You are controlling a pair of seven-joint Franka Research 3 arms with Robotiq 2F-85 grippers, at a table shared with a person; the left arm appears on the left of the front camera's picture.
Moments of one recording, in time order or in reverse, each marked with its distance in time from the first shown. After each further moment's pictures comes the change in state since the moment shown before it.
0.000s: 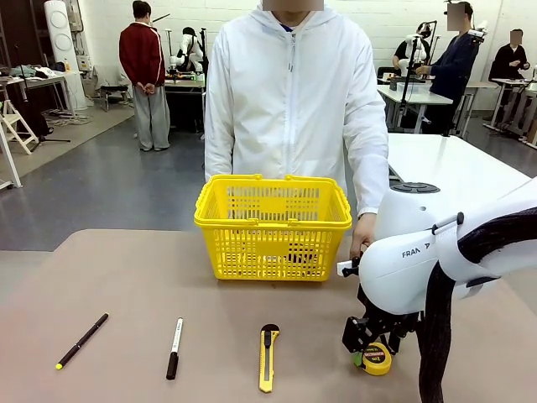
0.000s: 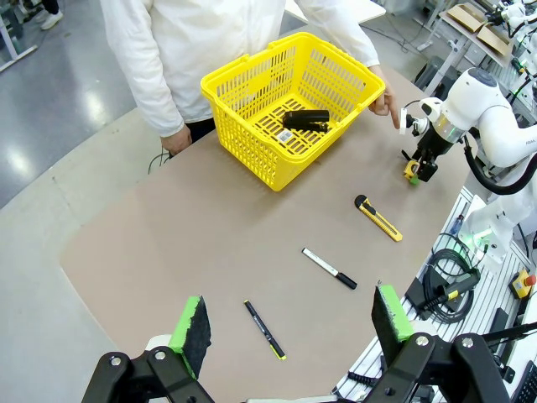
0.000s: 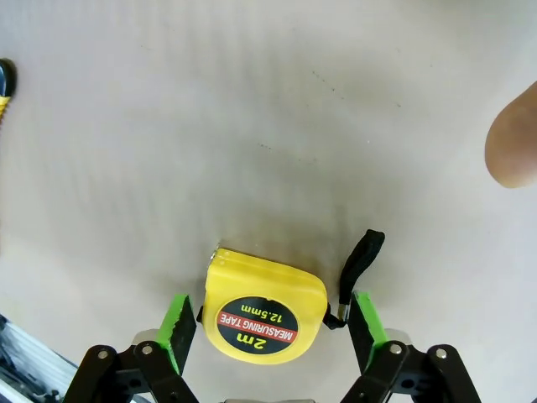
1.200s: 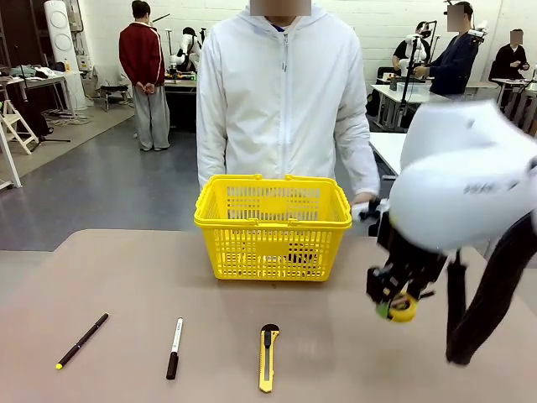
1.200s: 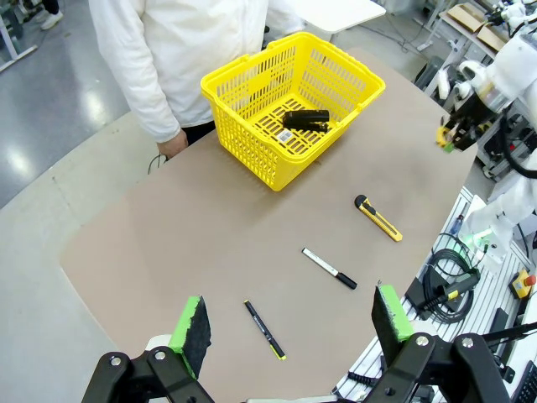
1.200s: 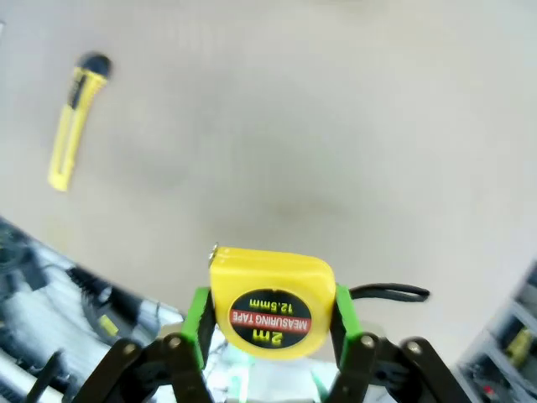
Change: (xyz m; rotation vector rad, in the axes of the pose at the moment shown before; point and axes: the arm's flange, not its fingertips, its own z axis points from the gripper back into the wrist) left arm 0.000 0.000 0.000 0.000 0.000 0.000; right arm -0.035 0.006 0.158 -0.077 -0.087 0.035
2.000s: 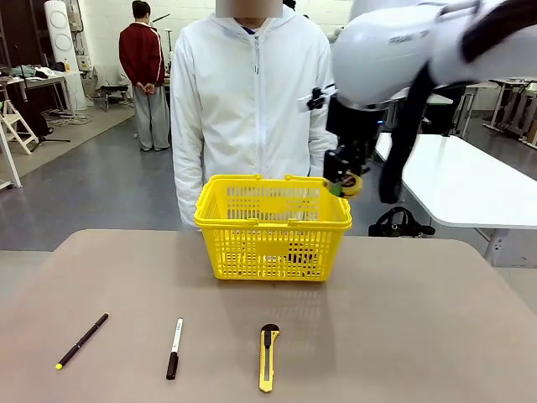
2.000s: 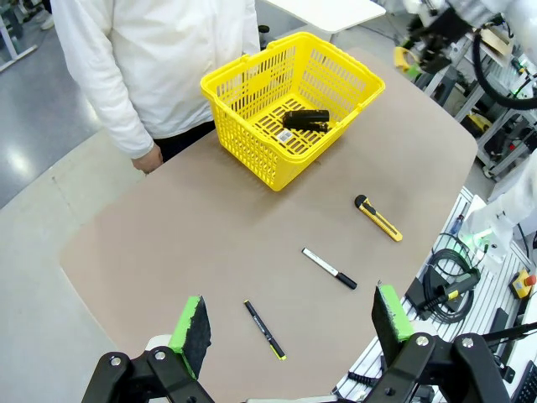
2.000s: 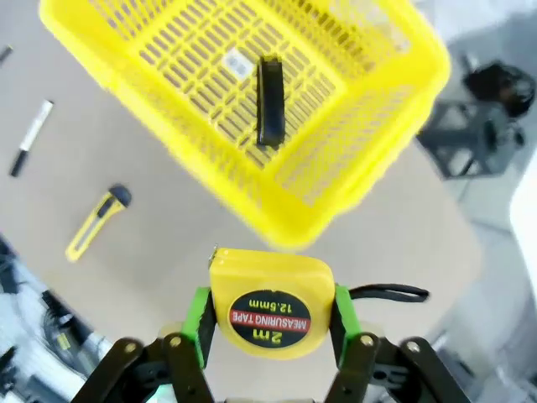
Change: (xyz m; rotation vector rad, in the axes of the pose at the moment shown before) left arm 0.000 0.000 0.000 0.000 0.000 0.000; right arm 0.182 0.004 0.106 -0.084 -0.169 0.373
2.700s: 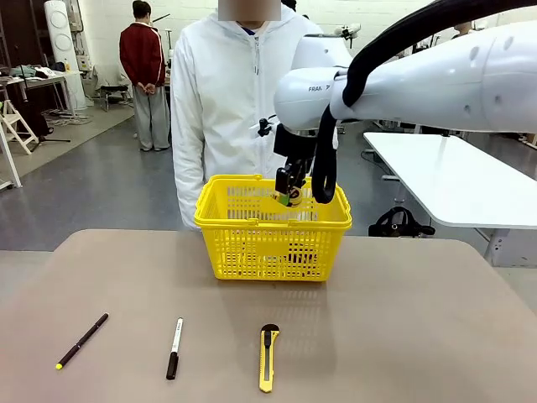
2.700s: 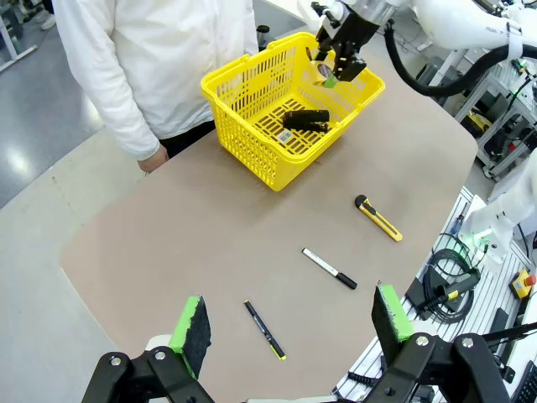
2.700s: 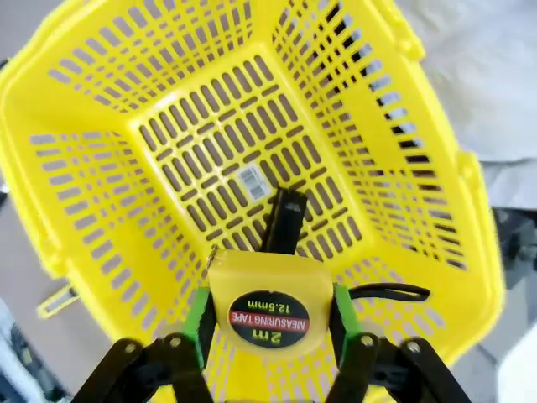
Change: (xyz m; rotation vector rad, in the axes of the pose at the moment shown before) left arm 0.000 0.000 0.000 0.000 0.000 0.000; right arm 0.126 -0.021 -0.111 0.137 -0.031 0.237
